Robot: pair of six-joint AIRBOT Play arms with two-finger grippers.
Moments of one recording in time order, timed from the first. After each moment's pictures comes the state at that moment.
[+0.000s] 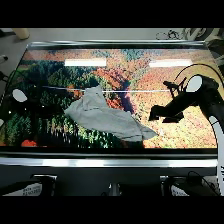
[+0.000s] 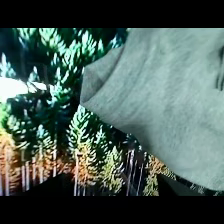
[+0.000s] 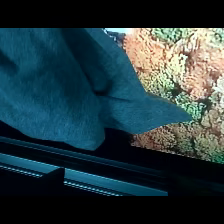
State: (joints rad) left arm 0.06 -1.34 1.04 1.21 -1.12 -1.56; right arm 0.05 -1.29 1.20 -1.23 1.55 1.58
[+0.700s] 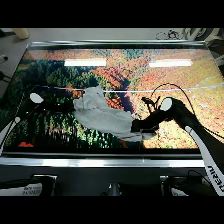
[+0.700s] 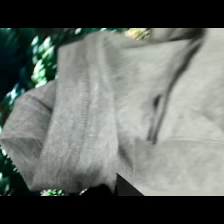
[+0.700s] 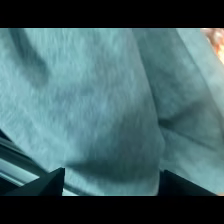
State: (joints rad) left arm -0.04 -1.46 1.03 0.95 -0.86 -1.48; right arm 0.23 -1.35 0.95 -1.07 1.22 1.47
